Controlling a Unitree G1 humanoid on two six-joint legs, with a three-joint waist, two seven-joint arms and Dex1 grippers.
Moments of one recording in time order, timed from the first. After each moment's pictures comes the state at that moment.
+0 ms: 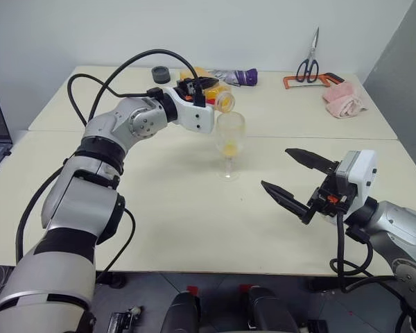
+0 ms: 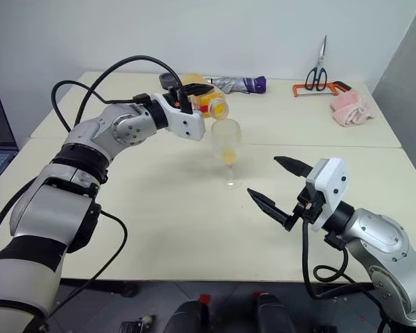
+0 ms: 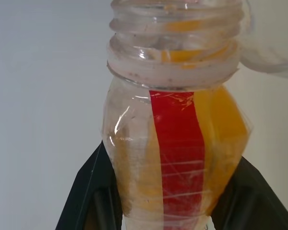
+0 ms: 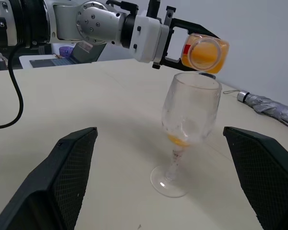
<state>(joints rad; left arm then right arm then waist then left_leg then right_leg) -1.32 0.56 -0.43 1.11 0.69 -0.86 -0.18 -0.11 -0.63 -0.14 -0.78 0.65 0.55 0.53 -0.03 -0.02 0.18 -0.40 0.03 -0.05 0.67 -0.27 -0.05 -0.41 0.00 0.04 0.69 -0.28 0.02</state>
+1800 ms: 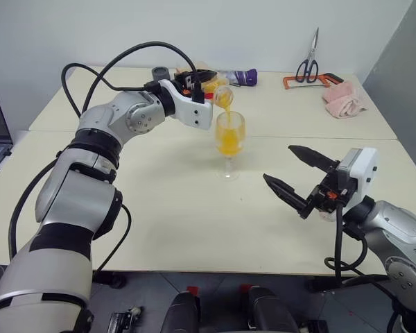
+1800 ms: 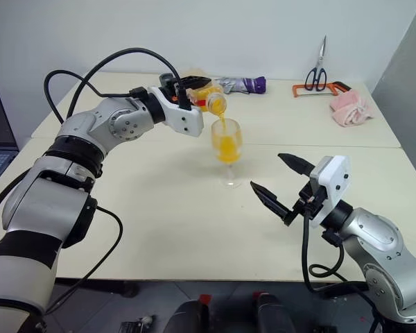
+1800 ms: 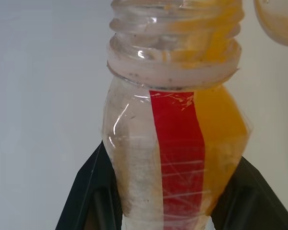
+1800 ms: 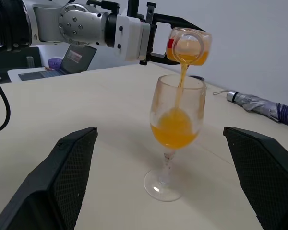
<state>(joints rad) -1.37 0.58 -0.47 1.15 0.74 -0.86 -0.09 -0.11 -0.57 -0.14 -0.74 0.63 0.53 0.51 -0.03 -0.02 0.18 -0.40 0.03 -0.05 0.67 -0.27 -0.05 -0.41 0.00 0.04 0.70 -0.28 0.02</state>
